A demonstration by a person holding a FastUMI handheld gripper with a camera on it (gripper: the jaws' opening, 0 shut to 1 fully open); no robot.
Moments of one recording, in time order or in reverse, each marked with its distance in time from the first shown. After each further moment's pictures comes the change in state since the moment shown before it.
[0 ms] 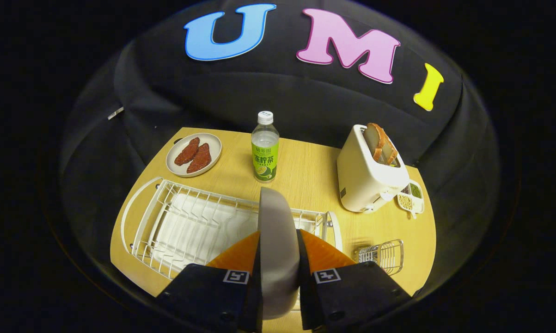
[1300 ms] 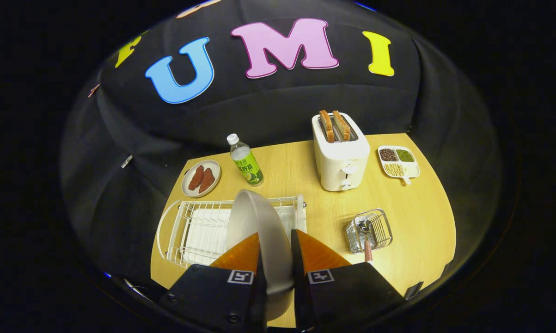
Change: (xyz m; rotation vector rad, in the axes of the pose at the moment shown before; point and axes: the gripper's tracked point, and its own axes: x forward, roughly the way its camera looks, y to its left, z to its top) arm -0.096 -0.084 -0.030 0.315 -0.063 0.142
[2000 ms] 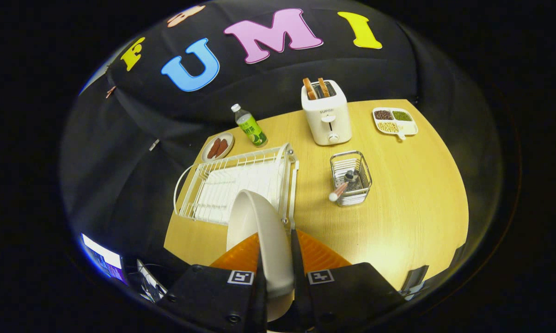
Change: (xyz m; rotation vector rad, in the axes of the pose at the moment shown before) arm -0.067 -0.078 -0.111 0.023 0.154 0.196
